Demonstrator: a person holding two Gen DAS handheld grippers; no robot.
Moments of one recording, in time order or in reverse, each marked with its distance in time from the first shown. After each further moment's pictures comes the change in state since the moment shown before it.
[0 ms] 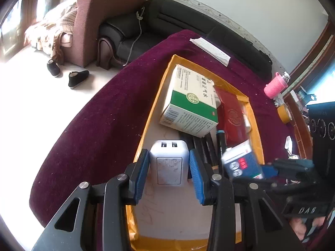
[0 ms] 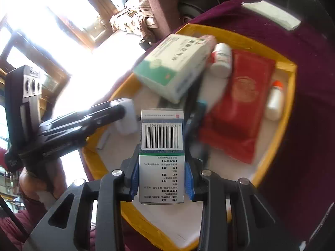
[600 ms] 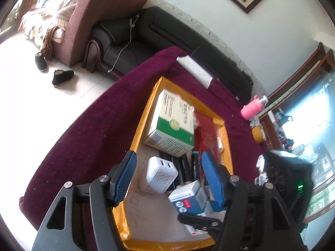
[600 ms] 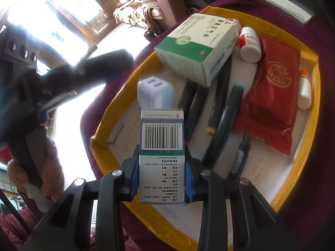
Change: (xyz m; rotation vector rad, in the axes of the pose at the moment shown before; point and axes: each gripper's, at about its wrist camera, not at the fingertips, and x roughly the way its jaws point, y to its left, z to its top) left arm -0.042 0.020 0.014 -0.096 -0.105 -0.191; right arm 0.038 0.024 -0.002 -0.006 0.049 0.022
